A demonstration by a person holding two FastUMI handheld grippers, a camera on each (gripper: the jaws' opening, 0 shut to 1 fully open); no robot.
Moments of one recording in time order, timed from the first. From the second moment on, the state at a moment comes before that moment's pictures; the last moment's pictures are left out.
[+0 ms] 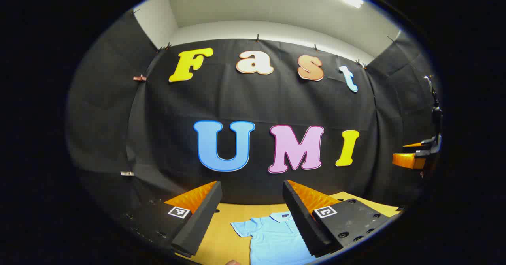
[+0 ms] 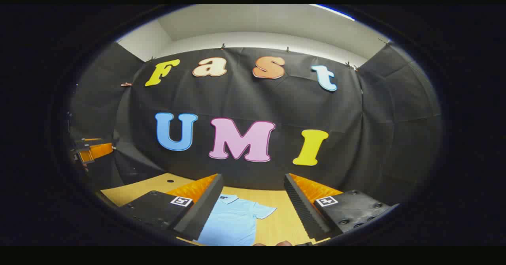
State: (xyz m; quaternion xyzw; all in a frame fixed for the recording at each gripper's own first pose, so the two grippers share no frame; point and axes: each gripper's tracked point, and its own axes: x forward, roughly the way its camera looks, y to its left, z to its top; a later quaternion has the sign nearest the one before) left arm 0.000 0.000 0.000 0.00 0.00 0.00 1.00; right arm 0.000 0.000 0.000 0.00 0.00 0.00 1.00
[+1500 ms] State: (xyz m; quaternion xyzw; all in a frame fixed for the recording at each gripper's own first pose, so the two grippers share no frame) left arm 0.013 0.031 -0.012 -0.01 0.02 0.02 1.00; right arm 0.105 -0.034 -0.132 0.04 0.19 -0.02 0.98
